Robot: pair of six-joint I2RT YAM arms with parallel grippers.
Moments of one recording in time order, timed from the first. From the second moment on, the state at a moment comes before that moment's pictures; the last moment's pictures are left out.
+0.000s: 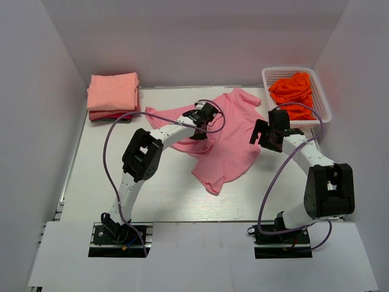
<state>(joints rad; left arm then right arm) -0.71 2.26 1.84 -0.63 -0.40 -0.50 0.15 1.48 0.96 -0.41 0.06 0.38</state>
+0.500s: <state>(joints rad) -0.69 2.09 1.71 -0.55 -0.10 -0.51 0.15 1.48 0.96 -0.41 0.04 0.37</state>
